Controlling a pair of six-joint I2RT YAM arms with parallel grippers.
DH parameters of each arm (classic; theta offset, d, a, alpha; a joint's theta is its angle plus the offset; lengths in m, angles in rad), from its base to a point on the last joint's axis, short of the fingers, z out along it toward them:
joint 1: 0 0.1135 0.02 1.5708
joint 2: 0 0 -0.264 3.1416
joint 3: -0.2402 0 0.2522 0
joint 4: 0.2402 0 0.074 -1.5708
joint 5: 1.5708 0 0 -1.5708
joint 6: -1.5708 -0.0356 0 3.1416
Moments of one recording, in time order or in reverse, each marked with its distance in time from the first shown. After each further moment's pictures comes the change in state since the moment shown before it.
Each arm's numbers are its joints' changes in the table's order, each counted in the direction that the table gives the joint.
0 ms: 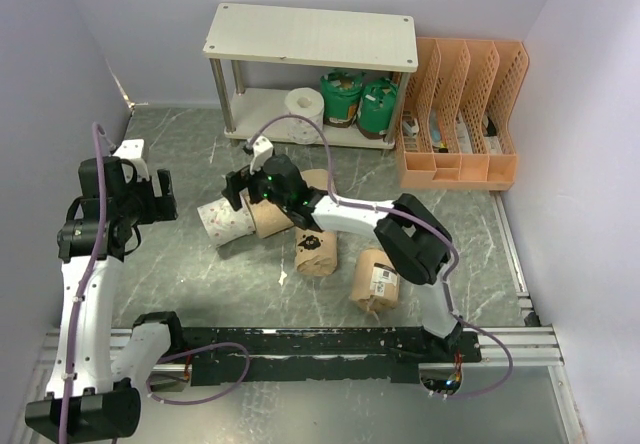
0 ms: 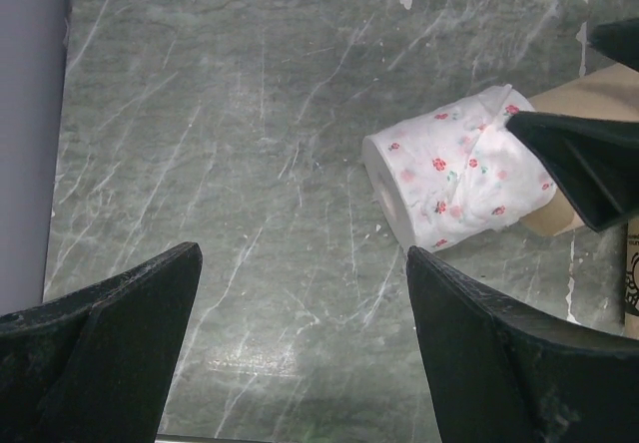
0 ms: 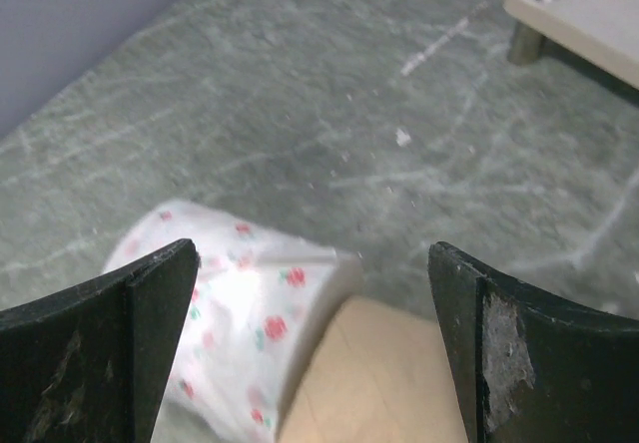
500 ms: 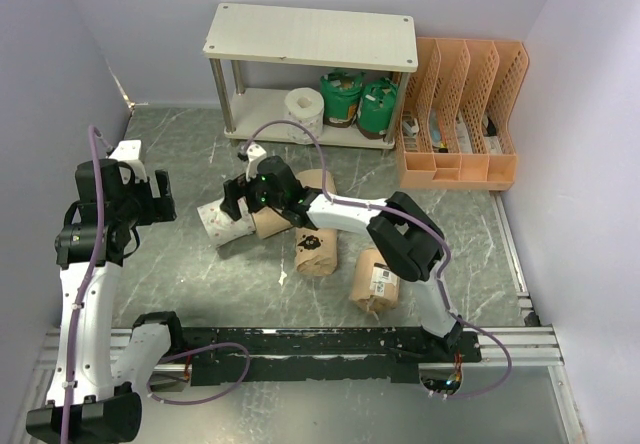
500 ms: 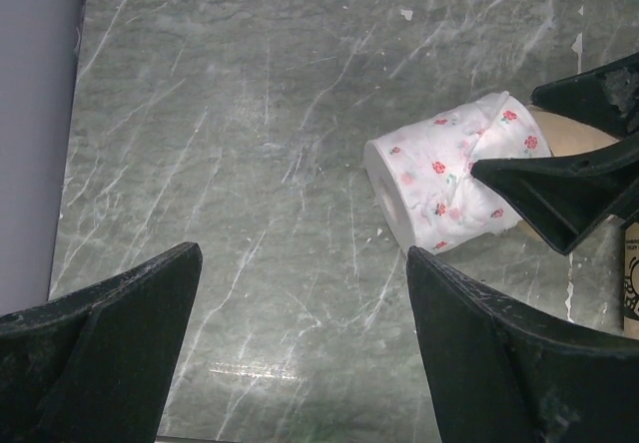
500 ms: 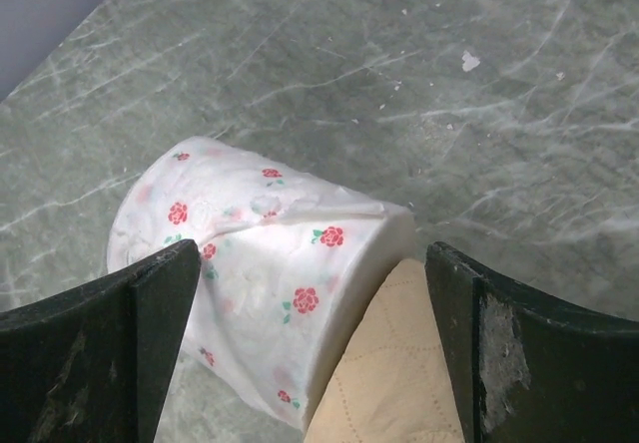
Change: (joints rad) left arm 0.004 0.042 0.000 0.000 -0.005 0.000; right arm 0.000 -0.089 -0.115 0.148 -0.145 -0.076
